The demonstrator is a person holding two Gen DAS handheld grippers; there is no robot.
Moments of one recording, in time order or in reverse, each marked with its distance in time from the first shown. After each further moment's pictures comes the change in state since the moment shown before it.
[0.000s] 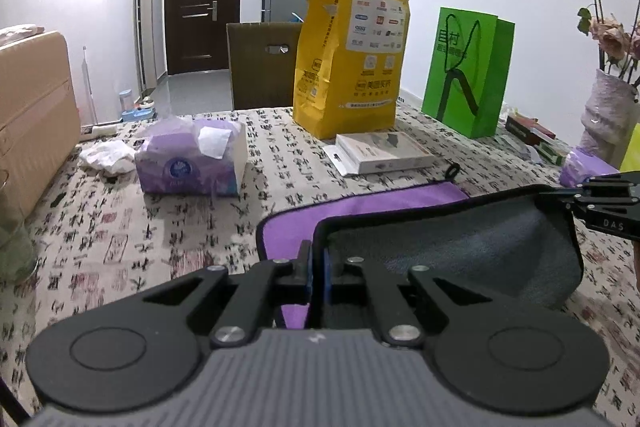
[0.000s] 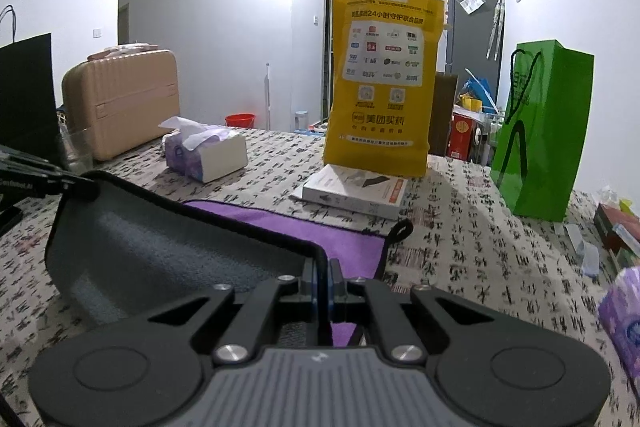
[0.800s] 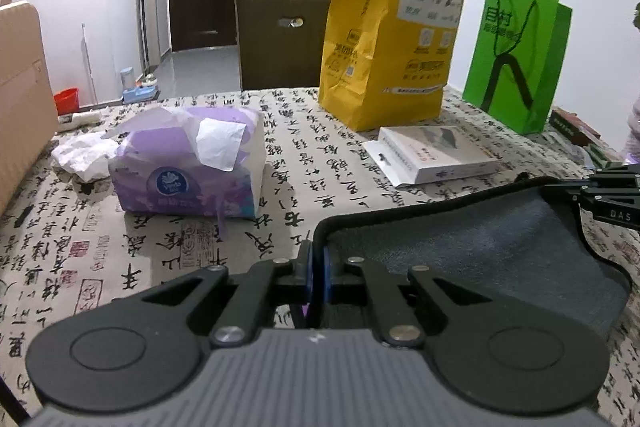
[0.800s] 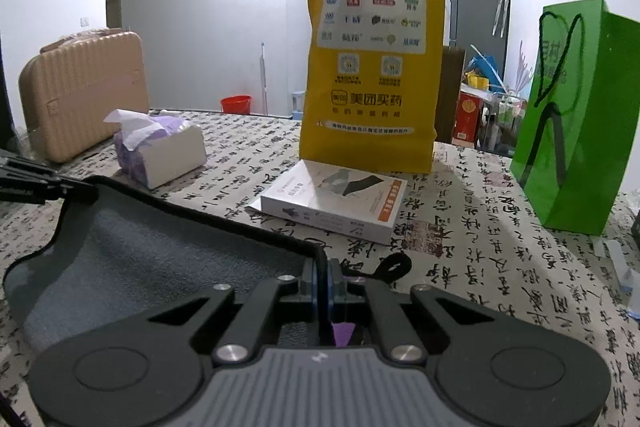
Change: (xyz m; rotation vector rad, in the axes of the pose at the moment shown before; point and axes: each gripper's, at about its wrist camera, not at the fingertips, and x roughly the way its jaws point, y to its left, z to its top) left arm 0.112 0.042 0.031 -0.022 0.082 0.015; right arm 0.114 -0.039 0.029 0.022 0.072 0.015
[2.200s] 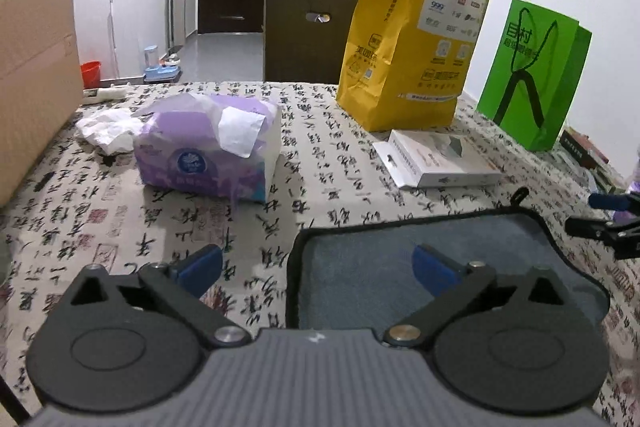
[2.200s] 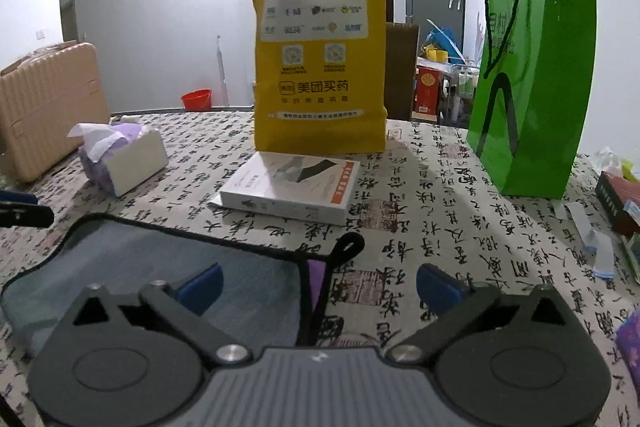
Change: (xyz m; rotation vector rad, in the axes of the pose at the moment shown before) left arm -0.030 -0.007 -0.002 -0.101 0.023 0.054; right arm -0.022 -0.014 0.001 0.107 0.049 -0.091
